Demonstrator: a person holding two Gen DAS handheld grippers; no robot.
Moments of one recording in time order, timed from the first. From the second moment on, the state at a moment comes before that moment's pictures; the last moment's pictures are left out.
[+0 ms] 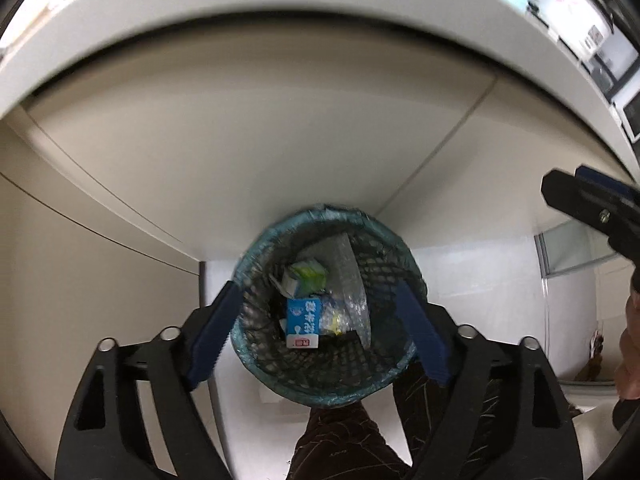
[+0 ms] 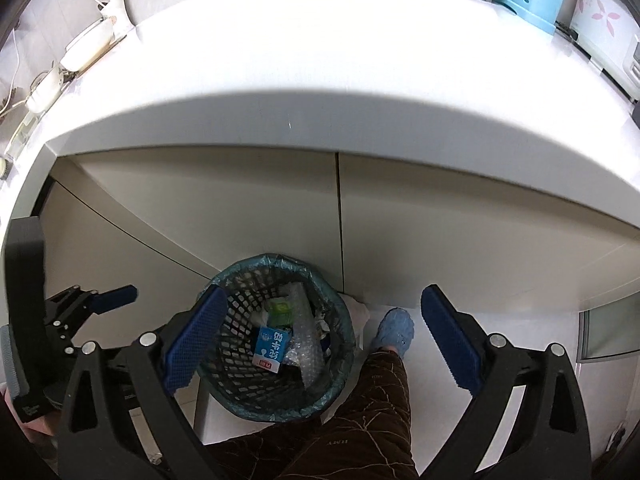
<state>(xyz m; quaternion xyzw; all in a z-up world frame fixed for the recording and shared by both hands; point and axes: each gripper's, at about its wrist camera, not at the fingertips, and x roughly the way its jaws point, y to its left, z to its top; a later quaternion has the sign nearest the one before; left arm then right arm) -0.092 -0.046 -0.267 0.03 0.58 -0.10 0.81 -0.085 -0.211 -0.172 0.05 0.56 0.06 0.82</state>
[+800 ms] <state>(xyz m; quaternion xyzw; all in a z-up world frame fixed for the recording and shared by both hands) -0.102 -0.012 -0.012 -0.02 0.50 -0.02 0.87 -0.076 -0.196 0.051 0.03 0.51 0.05 0.86</state>
